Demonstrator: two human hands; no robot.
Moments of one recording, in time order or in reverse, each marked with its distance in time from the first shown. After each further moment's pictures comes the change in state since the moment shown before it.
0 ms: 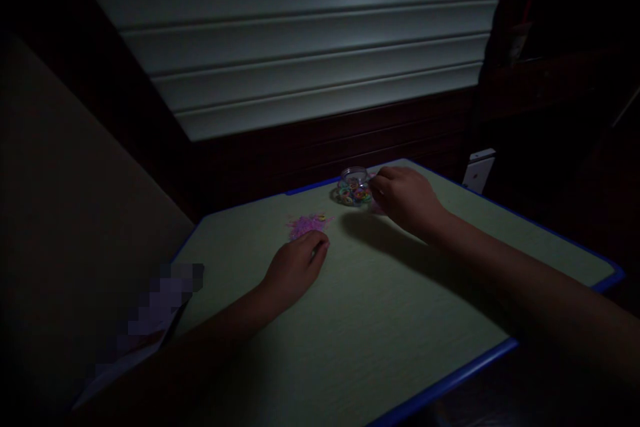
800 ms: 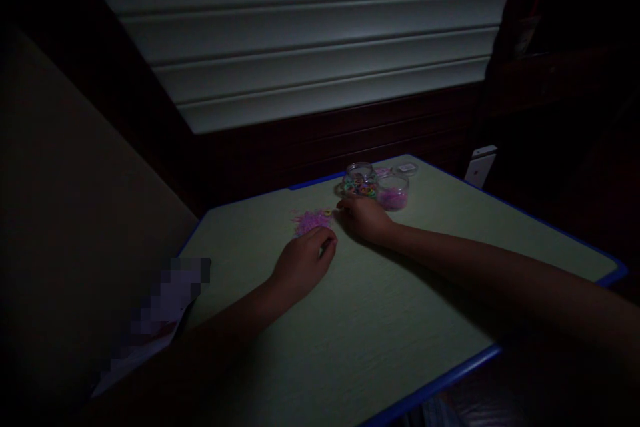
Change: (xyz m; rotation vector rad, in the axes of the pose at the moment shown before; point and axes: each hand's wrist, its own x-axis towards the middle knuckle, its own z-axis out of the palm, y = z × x) left_hand -0.001 0.005 -0.001 -0.002 0.005 -0.012; right_hand 0.013 -0.047 0.077 0.508 -0.170 0.064
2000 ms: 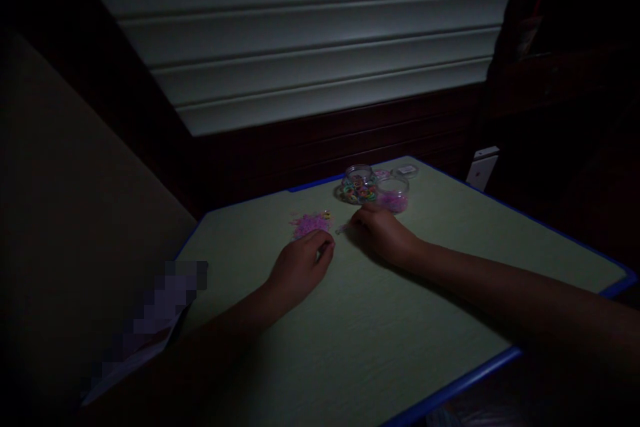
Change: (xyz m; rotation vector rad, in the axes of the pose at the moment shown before) left_hand 0.001 0.001 -0.003 -0.007 -0.024 -0.020; right_hand -0.034 -0.001 -0.022 0.106 0.026 -0.035
